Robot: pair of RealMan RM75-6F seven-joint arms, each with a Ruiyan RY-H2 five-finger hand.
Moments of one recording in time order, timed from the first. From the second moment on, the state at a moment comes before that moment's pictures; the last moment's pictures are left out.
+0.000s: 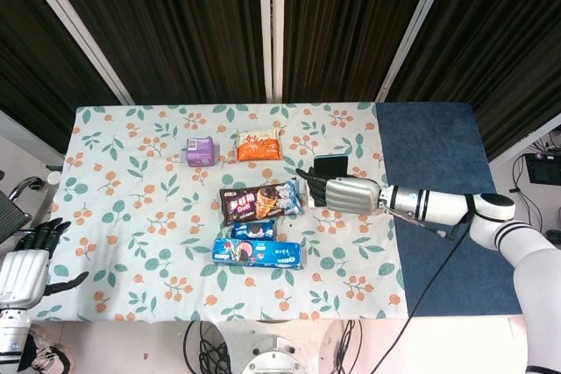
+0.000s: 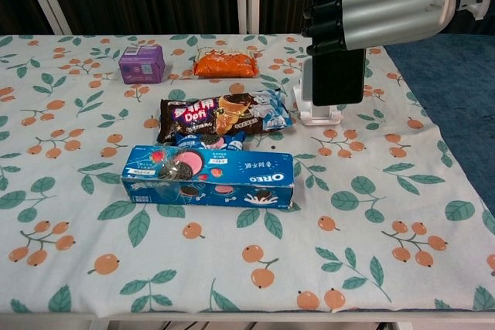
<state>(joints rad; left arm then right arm) -0.07 -1.22 -0.01 -1.44 1.49 1.46 0.01 1.06 -1.41 -0.12 -0.76 -2.19 1.23 -0.34</state>
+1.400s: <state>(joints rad) -0.06 -1.23 -0.01 -1.41 1.50 1.47 -0.04 1.04 -1.54 -0.16 -0.69 -2.08 1.20 -0.50</state>
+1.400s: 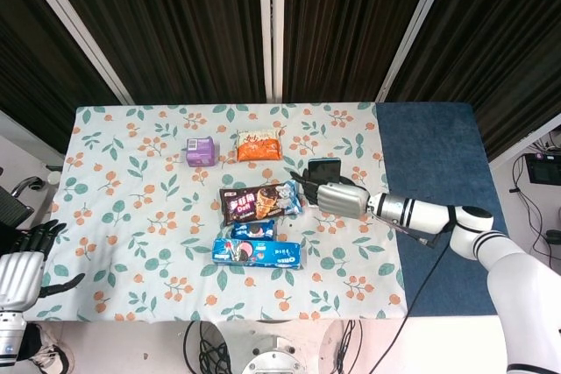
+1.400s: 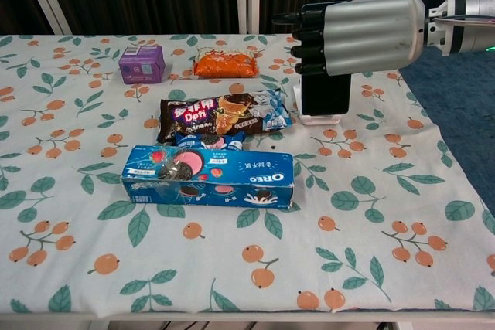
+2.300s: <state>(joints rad) -0.06 -1.23 0.00 -1.40 1.49 1.46 -0.04 1.04 -1.55 -0.17 -0.70 -2.03 1.15 -0.52</state>
